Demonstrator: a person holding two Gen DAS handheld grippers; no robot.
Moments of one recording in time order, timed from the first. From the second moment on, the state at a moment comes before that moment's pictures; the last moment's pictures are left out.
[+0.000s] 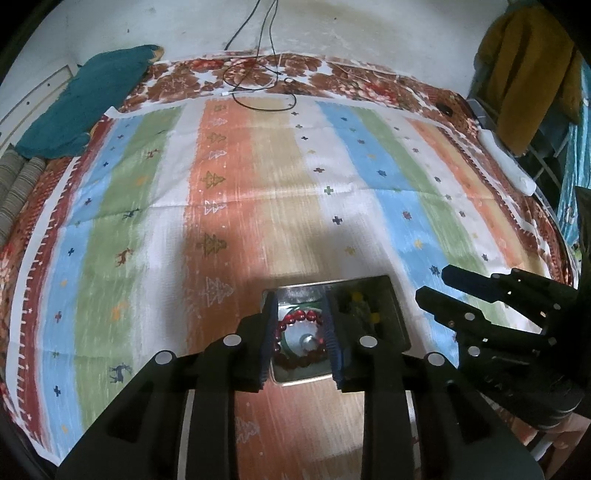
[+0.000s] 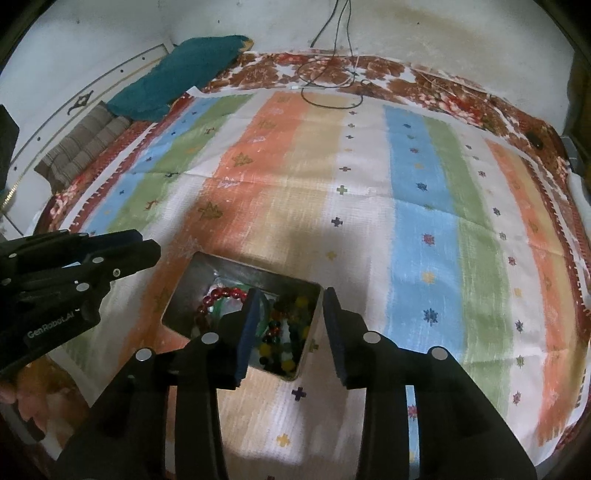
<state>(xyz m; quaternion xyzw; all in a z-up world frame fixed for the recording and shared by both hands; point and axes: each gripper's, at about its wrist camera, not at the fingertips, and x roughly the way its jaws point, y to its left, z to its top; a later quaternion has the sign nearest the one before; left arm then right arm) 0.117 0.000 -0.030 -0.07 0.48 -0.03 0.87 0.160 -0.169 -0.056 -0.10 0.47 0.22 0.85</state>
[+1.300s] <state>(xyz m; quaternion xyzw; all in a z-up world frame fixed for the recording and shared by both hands) 0.023 -0.012 -0.017 -0.05 0.44 -0.04 0.90 0.067 -0.200 -0.032 -0.07 0.40 0.25 0.88</state>
